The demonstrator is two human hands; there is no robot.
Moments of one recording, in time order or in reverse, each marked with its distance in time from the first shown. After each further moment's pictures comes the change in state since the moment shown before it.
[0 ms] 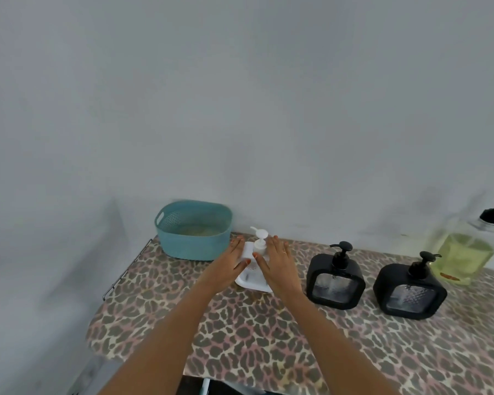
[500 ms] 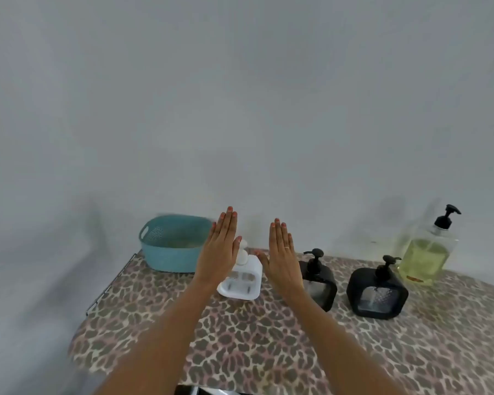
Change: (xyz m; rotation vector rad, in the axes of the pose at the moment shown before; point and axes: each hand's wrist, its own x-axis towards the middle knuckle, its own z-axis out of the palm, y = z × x) left_hand 0.005 0.062 -0.030 0.378 0.482 0.228; right_hand -0.005 0.011 -0.058 -0.276 0.105 -0.063
